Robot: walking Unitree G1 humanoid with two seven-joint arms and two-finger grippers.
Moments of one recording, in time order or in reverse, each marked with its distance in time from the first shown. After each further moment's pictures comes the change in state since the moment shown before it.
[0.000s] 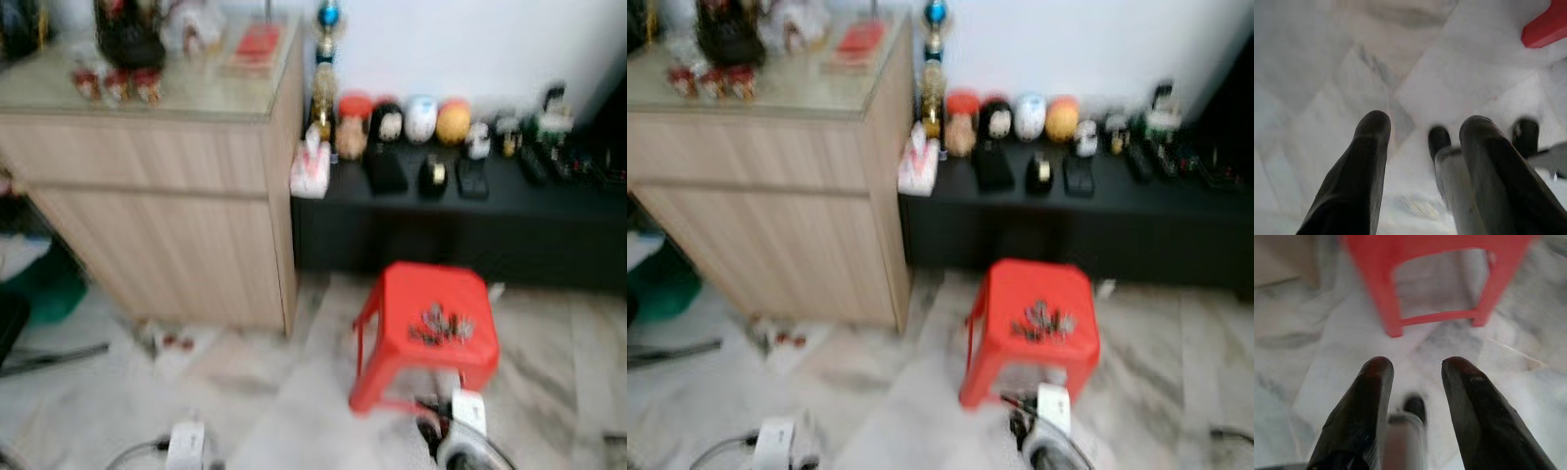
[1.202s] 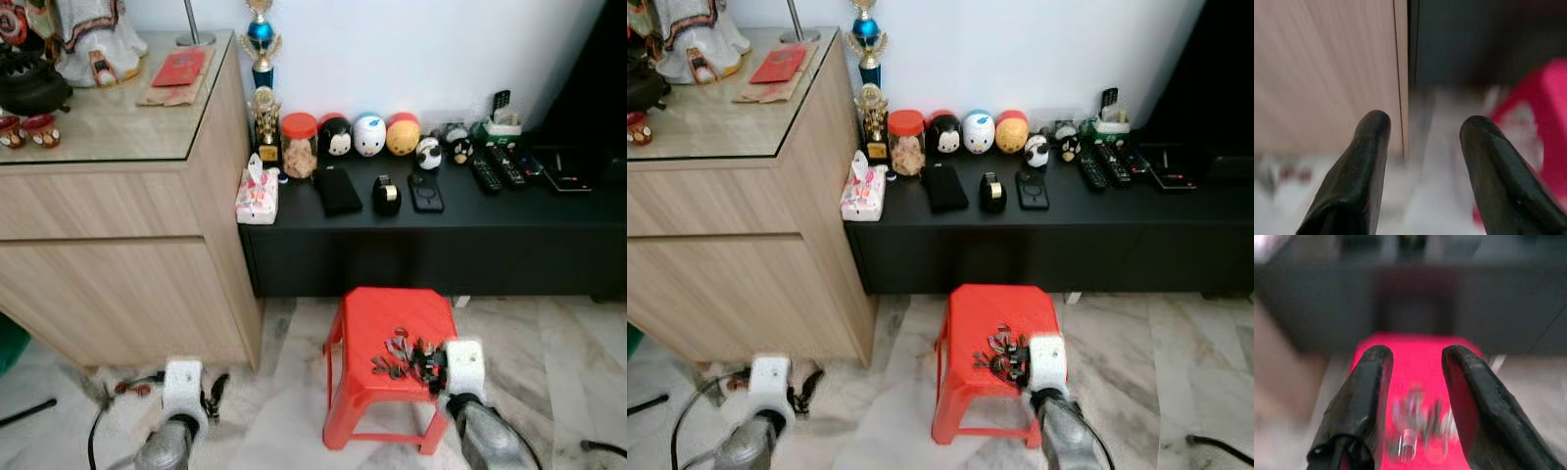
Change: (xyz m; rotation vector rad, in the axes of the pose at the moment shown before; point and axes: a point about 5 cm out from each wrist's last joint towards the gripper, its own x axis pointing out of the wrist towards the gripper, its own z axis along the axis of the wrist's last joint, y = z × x) left arm -0.019 -0.002 0.119 0.015 -0.703 -0.087; right arm -0.013 0.019 0.116 -0.198 -0.630 0.100
